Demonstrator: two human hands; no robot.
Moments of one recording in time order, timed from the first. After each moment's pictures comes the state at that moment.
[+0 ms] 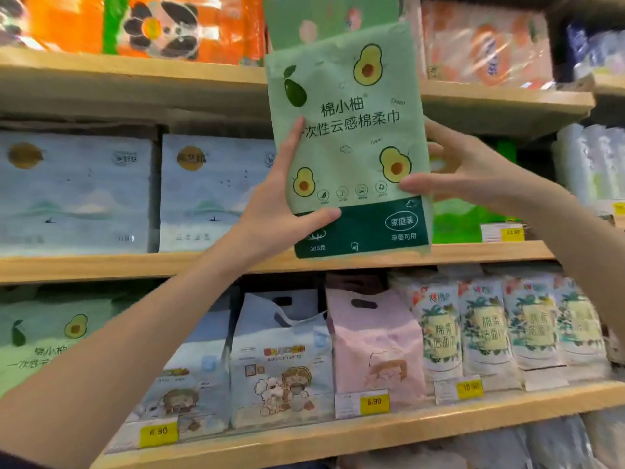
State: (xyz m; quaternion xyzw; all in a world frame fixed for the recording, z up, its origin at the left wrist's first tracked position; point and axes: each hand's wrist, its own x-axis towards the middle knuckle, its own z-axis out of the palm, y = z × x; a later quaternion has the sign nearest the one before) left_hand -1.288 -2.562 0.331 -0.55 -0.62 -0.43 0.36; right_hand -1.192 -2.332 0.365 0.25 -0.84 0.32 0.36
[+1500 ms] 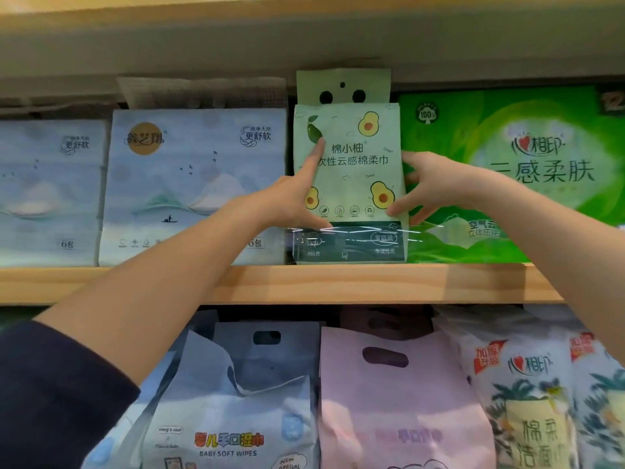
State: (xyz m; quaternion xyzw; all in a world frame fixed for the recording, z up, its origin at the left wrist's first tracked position) left_hand -1.477 -2.476 0.392 -0.28 -0.88 -0.17 0.33; right_hand -1.431 -2.255 0.407 0.16 -0.90 0.29 0.28
